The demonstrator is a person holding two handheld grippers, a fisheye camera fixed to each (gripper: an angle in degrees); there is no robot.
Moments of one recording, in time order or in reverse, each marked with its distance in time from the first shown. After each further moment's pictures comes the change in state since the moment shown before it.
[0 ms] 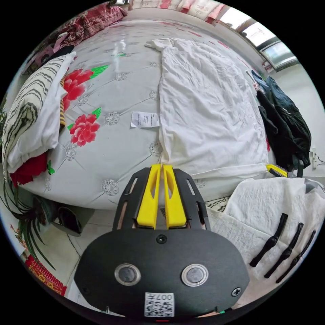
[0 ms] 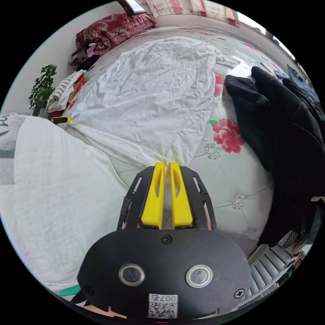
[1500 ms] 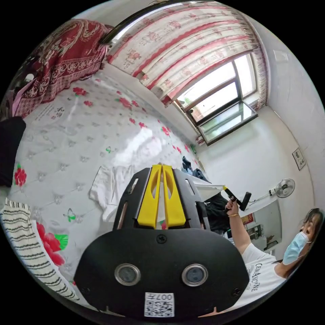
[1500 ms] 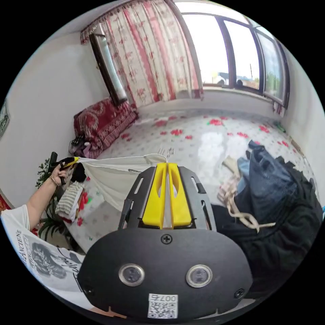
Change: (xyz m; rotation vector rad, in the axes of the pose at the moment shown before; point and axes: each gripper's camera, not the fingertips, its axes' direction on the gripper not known) left arm -0.075 -0.286 -0.266 0.580 0.659 0.035; right arm 0.123 -0.196 -0.428 0.831 0.027 0.098
